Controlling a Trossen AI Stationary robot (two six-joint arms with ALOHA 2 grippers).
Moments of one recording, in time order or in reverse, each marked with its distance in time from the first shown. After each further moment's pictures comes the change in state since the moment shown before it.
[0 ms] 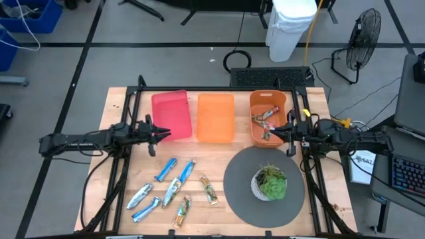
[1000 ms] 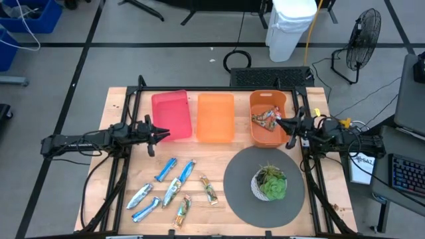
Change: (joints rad) left arm 0.000 -0.051 0.001 -0.057 0.003 0.001; right arm 0.000 -0.181 -0.042 -0.091 0.281 -0.001
